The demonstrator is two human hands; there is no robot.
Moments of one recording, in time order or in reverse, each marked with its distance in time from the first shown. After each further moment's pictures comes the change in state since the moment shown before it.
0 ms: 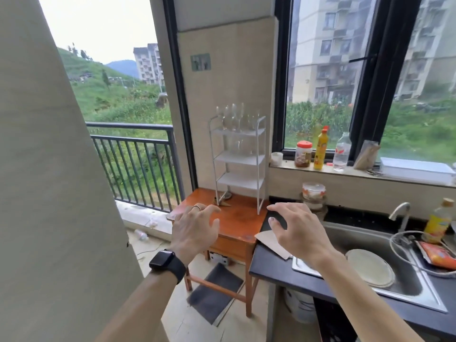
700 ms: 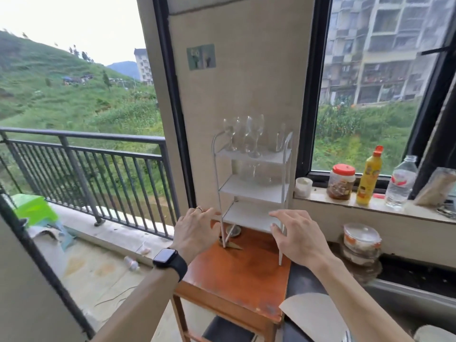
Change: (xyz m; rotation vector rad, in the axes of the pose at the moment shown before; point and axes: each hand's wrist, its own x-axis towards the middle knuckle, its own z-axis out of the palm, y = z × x) left_hand 0.338 -0.106 0.085 0.004 -0.061 -0.015; right_hand 0.318 0.054 0.145 -0.011 -0.058 0.045
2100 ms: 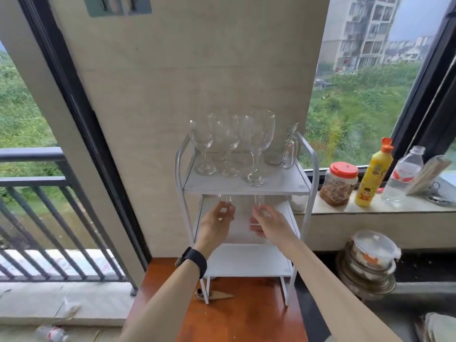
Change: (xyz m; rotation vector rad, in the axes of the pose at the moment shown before) left_hand 0.343 -0.021 0.157 -0.887 -0.301 0.033; right_hand 0.290 0.055 0.165 0.940 0.079 0.707
